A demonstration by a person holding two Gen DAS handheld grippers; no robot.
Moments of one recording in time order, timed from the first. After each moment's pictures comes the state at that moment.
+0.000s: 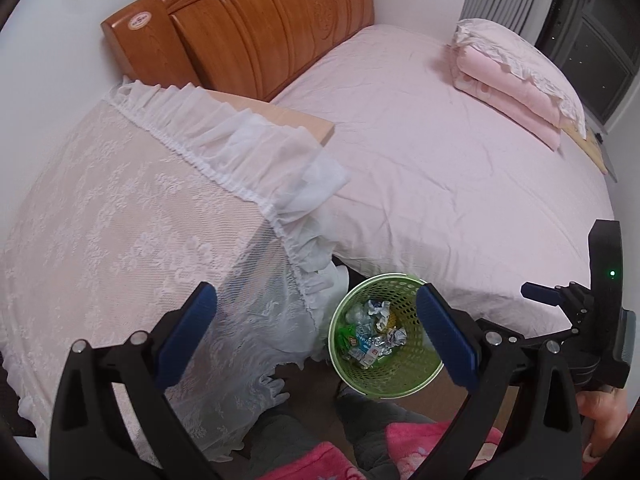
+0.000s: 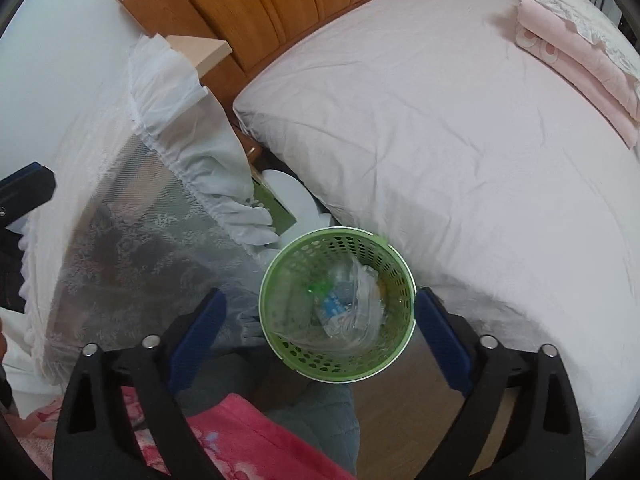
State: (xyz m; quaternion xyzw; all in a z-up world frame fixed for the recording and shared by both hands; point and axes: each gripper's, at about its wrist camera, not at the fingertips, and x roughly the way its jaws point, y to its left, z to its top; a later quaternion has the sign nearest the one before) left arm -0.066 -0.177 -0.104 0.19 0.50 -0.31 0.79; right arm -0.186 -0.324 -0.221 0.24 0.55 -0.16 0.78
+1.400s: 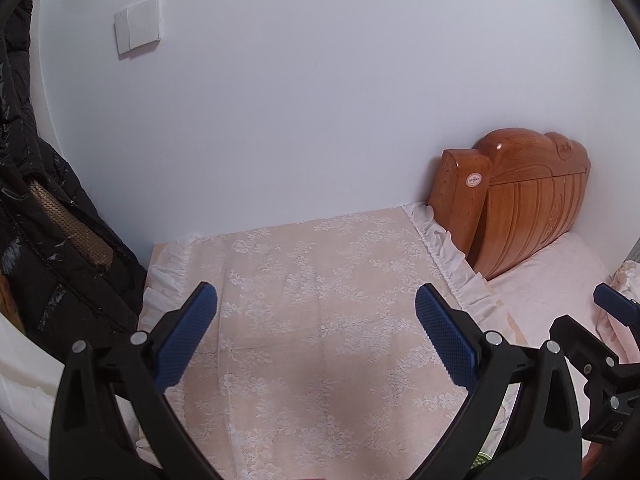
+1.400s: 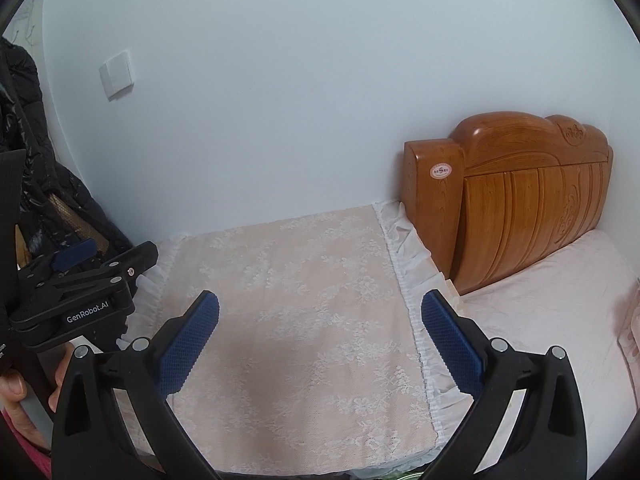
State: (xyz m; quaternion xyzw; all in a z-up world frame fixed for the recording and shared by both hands) left arm 0.069 0.106 0.080 -0.01 0.35 0.03 0.93; right arm 0.061 -0.068 0.077 0.03 0.35 0.08 0.93
